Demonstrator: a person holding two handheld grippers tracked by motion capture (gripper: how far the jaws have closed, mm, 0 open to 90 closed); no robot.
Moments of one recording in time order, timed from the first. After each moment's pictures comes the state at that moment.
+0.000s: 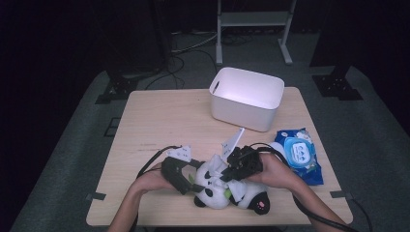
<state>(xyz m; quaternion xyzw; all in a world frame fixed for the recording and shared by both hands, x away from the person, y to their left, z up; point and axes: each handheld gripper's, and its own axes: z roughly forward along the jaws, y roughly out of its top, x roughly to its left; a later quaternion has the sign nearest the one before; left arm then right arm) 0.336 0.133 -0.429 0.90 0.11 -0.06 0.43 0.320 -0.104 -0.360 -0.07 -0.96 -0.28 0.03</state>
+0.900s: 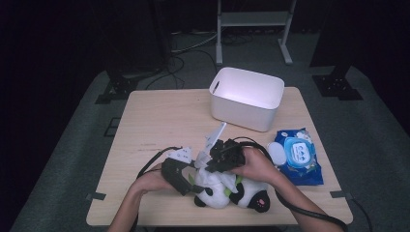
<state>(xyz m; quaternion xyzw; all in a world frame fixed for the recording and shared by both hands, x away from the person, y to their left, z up) 0.335 0.134 -0.430 0.90 0.10 -0.05 0.43 0.338 -0.064 -0.355 -0.08 -0.96 -0.28 -0.01</state>
